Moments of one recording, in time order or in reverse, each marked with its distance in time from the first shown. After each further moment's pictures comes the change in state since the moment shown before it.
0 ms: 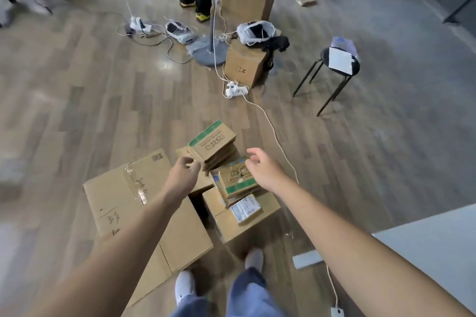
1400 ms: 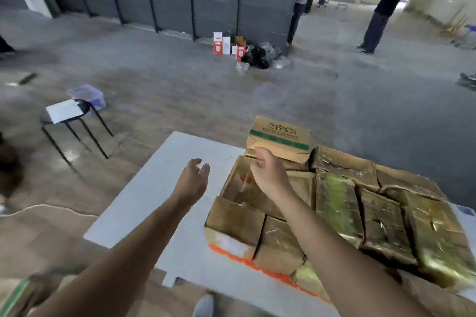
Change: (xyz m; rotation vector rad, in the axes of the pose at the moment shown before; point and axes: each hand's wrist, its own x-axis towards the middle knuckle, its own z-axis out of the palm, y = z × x) left_hand -0.485 0.075 0.576 0.536 -0.745 0.751; right_hand -0.540 0.473 -0.295 0.406 1.081 0.455
